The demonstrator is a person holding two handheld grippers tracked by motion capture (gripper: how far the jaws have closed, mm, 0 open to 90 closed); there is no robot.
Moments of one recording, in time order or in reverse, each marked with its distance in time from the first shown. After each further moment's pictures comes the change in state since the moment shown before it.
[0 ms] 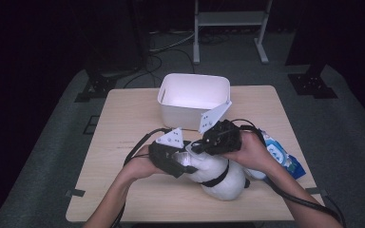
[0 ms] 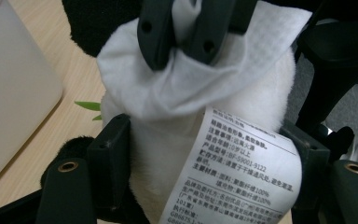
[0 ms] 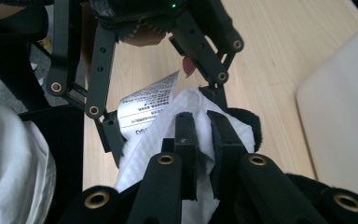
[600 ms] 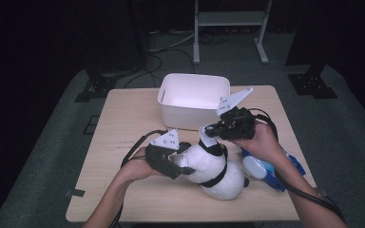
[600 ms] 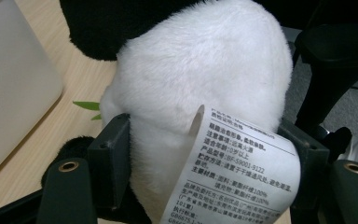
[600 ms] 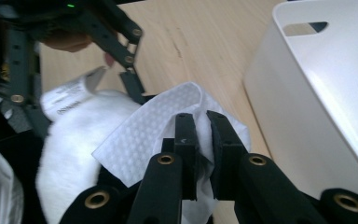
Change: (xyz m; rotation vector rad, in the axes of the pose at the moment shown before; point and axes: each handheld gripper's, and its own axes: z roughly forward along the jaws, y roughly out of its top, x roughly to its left) left arm -0.001 -0.009 -0.003 -0.022 0.001 -0.008; right arm -0.034 -0.022 -0.025 -0.051 -0.117 0.136
